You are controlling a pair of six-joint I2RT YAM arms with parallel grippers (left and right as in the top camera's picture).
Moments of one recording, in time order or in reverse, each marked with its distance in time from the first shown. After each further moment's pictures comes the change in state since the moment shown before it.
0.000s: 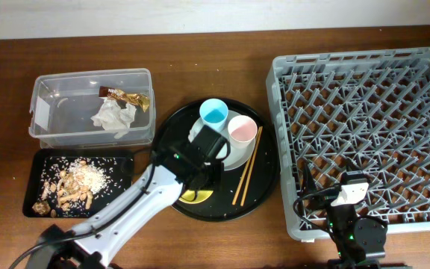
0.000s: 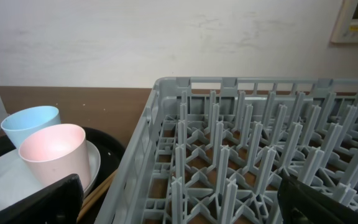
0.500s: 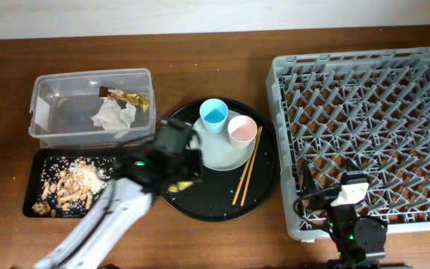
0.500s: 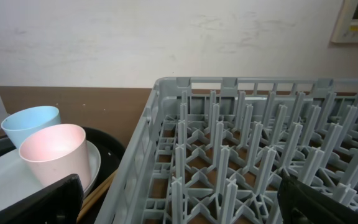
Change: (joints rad) left arm 0.132 -0.185 -0.063 0.058 0.046 0.046; right arm 0.000 0.000 0.000 0.000 0.000 0.000
